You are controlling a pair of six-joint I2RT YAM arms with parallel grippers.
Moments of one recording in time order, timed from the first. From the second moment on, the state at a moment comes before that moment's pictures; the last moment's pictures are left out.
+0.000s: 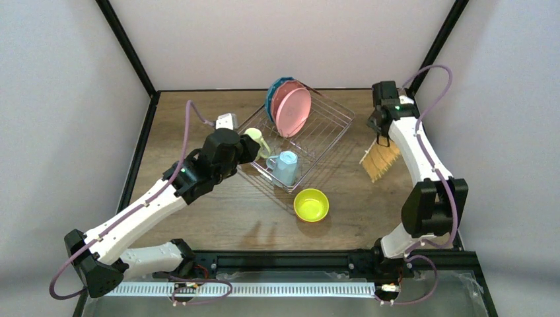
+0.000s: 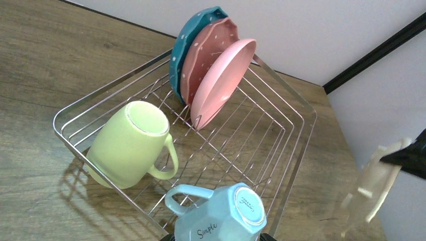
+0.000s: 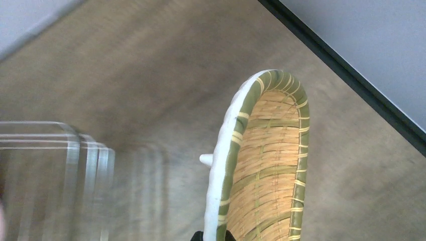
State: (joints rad) left arm -0.81 1.12 1.12 -0.51 -0.37 -0.73; right arm 0.05 1.58 1.41 -0.89 0.41 0.69
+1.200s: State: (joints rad) left arm -0.81 1.19 1.13 -0.59 -0.38 -0.73; right arm 0.32 1.78 1.79 -0.55 0.08 0.85
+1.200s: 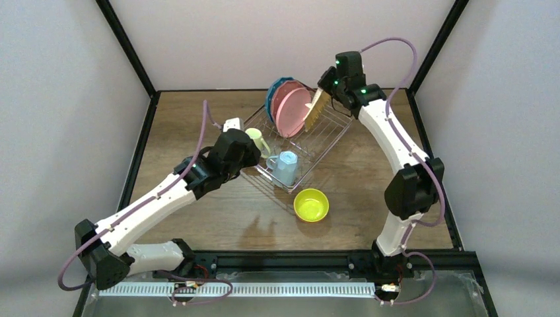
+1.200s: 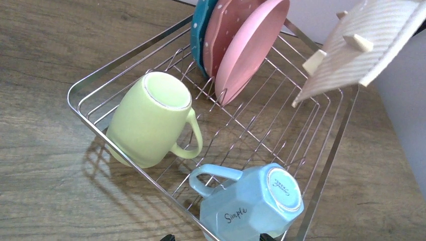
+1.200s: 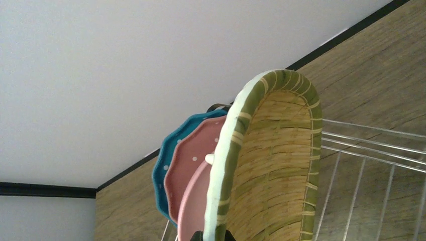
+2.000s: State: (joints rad) left arm -0.81 1.18 1.12 -0.61 -0.33 -0.72; right arm 0.47 1.88 1.72 -0.36 0.18 0.96
